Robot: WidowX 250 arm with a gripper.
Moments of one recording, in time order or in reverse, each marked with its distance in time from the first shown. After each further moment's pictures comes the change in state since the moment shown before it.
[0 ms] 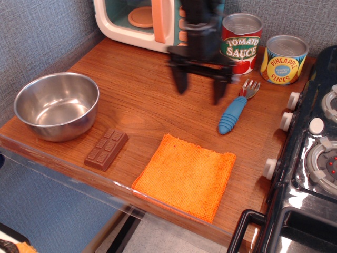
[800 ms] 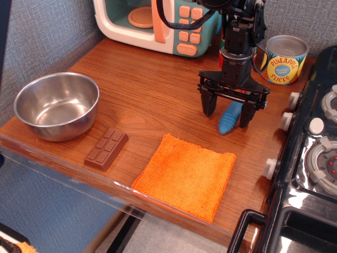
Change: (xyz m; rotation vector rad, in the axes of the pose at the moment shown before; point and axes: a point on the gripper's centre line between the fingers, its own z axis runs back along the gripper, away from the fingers) arm 0.016 -0.020 -0.049 0.060 0.067 0.045
